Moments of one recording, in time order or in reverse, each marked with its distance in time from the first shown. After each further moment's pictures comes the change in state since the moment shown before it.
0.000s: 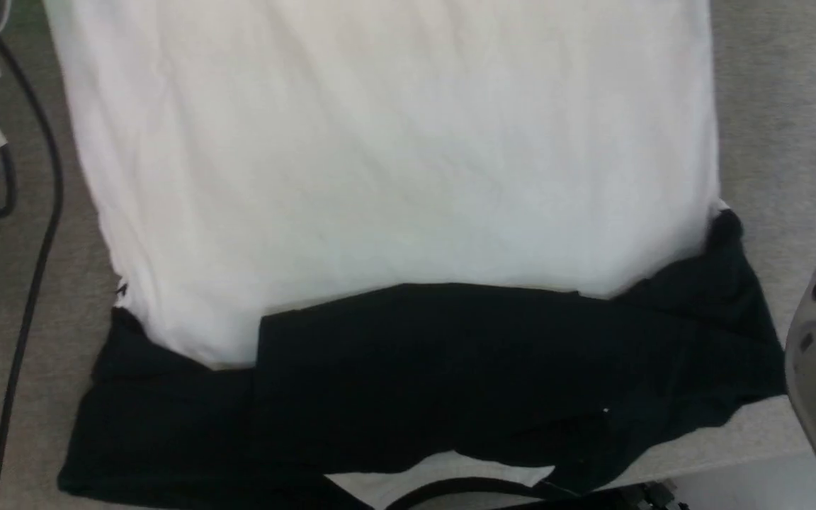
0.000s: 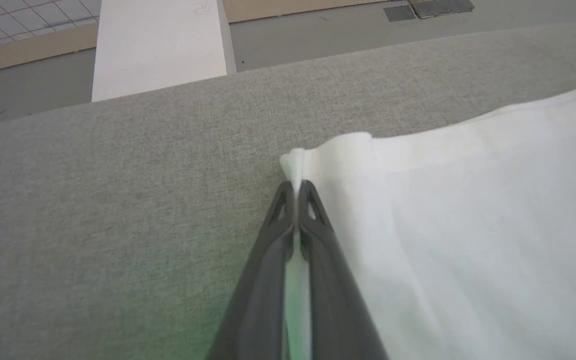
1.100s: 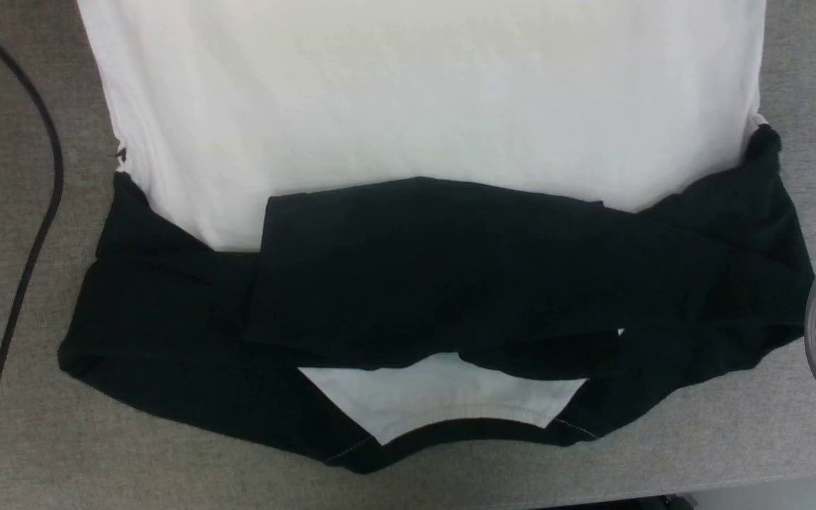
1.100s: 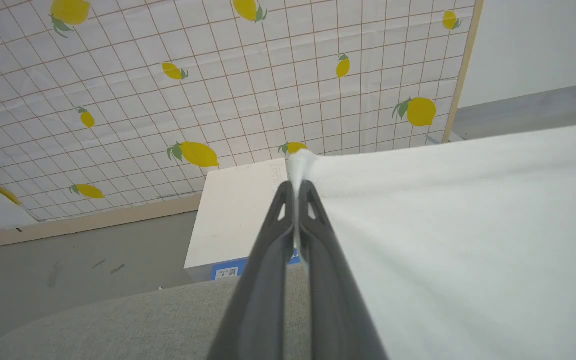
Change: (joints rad) left arm -0.176 -0.049 -0.024 0.226 0.118 -0.012 -0.617; right arm -0.145 0.007 -0.099 0.122 -0.262 0.000 -0.250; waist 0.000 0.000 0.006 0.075
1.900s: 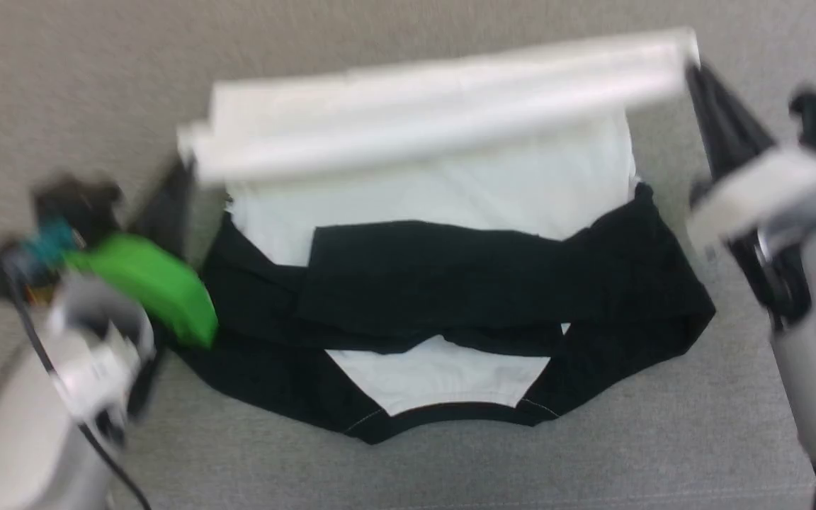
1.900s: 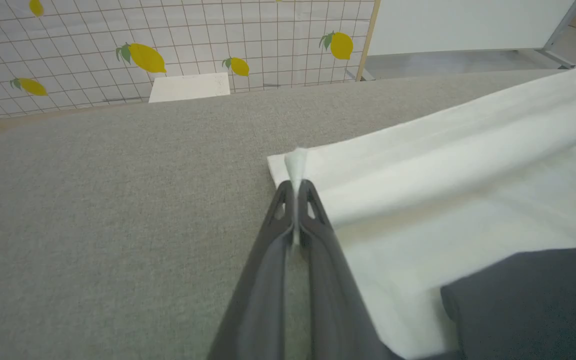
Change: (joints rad) left arm 0.991 0.101 0.013 -0.483 -0.248 0.008 -0.025; right arm 0.809 -0.233 0.388 -0.320 0.518 0.000 -0.244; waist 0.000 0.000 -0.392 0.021
